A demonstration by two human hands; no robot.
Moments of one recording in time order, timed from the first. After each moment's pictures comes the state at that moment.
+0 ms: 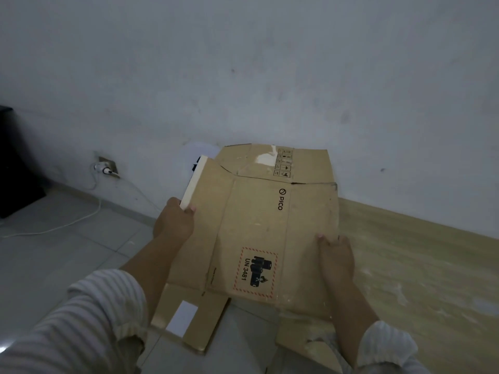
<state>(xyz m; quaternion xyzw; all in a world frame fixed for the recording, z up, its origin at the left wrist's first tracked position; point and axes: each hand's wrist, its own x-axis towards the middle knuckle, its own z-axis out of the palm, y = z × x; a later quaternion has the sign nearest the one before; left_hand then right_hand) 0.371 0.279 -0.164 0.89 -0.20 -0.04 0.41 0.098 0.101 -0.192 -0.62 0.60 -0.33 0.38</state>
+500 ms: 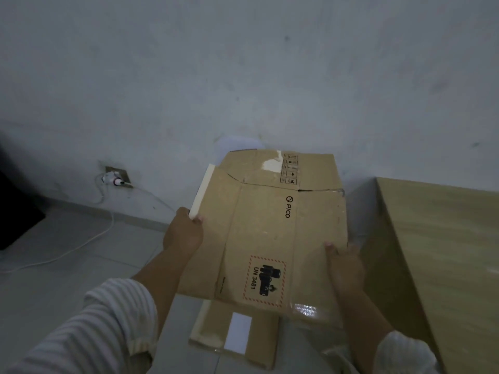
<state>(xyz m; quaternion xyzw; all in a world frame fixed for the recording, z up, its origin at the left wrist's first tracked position) 0.629 0.320 -0.241 0.89 -0.25 -0.10 0.38 0.338 0.179 -0.281 -0.59 0.67 -0.29 0.35</state>
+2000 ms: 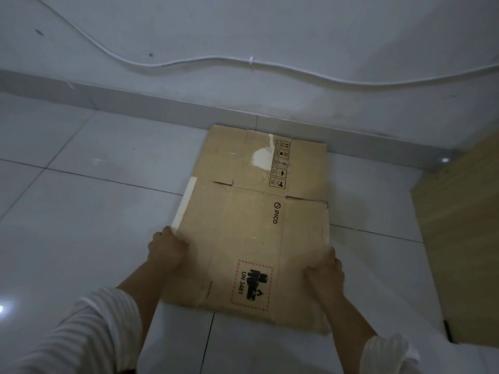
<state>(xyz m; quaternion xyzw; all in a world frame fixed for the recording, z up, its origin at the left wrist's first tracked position) 0.758 0.313 -0.980 0.93 -0.21 -0.27 0.11 0.447 0.195 -0.969 -0.59 0.72 0.01 0.36</state>
